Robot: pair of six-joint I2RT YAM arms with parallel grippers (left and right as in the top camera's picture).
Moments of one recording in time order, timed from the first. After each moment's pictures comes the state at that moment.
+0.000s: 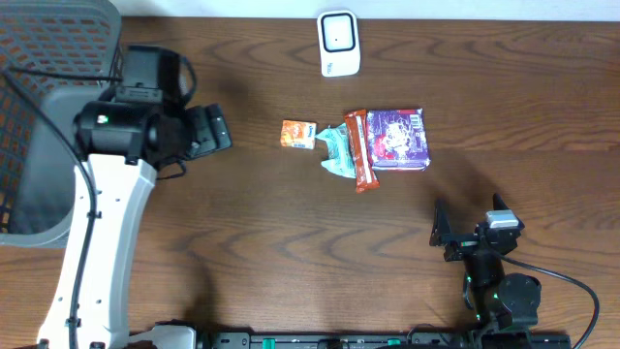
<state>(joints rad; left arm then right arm) -0.08 1.45 1.53 -1.25 0.02 -0.42 0.06 0.01 0.01 -0.07 -0.04 0.03</state>
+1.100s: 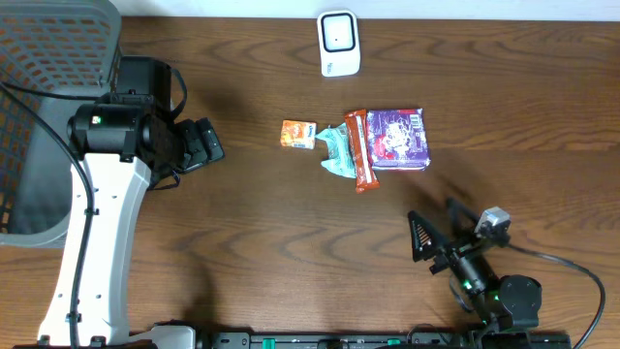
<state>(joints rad) -0.04 1.45 1.50 -1.33 0.02 -0.46 0.06 0.01 0.01 -0.03 -0.44 0.61</state>
